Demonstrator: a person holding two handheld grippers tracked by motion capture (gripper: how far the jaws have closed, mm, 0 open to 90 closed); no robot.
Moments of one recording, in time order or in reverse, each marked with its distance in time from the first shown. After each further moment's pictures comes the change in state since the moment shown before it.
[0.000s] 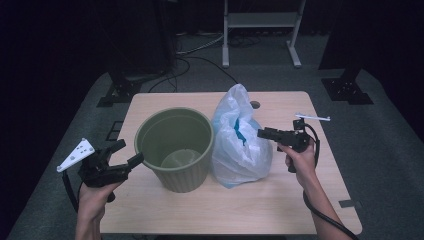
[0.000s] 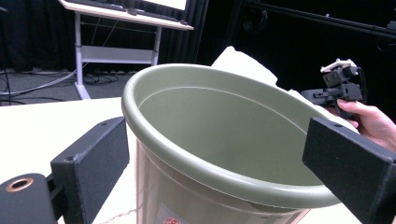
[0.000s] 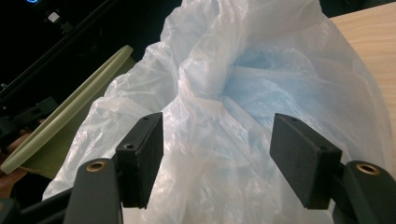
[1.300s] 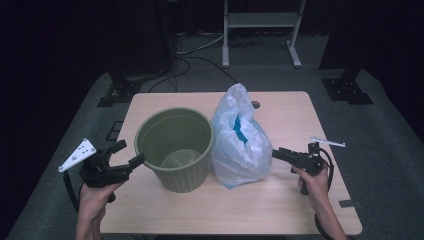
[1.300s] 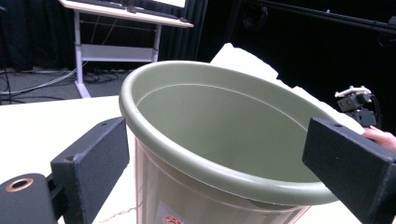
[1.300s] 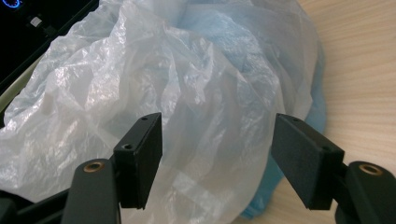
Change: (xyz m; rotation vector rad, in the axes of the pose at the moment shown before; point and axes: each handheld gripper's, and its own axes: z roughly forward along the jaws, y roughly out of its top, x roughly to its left) left arm -0.001 -0.001 0.001 0.010 0.001 0.008; right arm -0.028 -0.062 -0.042 -0.033 -0.049 0.064
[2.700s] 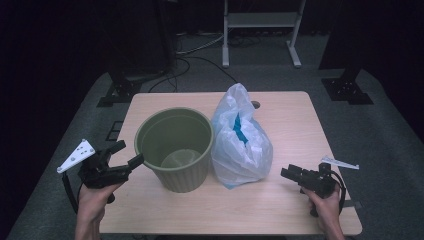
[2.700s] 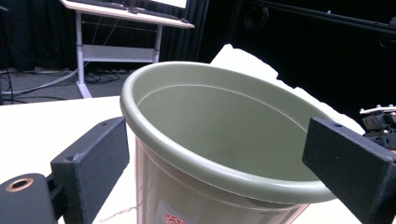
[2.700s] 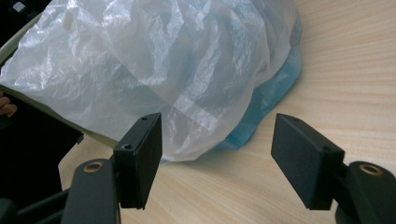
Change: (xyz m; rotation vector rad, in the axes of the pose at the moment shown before) left arm -0.002 0.001 -0.003 -0.002 0.005 0.001; right arm 0.009 -0.047 -0.038 -0.017 -0.066 -0.039
